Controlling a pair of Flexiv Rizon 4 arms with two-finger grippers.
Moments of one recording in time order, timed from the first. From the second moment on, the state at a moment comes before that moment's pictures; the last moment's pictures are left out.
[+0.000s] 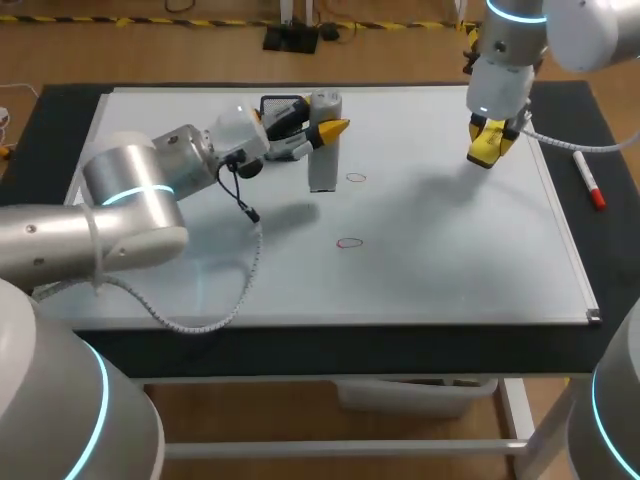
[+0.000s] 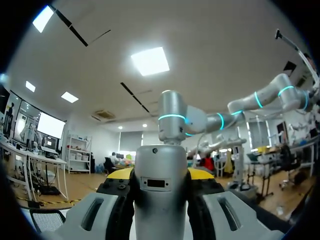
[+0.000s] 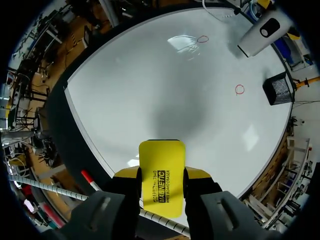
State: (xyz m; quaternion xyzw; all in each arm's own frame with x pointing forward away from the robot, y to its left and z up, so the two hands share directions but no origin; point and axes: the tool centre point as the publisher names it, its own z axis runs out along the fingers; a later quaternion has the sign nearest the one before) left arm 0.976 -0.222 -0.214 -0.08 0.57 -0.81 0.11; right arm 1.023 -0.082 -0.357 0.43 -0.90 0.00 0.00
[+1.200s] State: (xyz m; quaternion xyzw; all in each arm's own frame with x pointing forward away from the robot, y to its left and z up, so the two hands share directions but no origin) left arm 1.023 -0.281 -0.244 -0.08 0.57 -0.81 0.12; right arm 1.023 -0.082 -0.357 0.43 -0.90 0.00 0.00
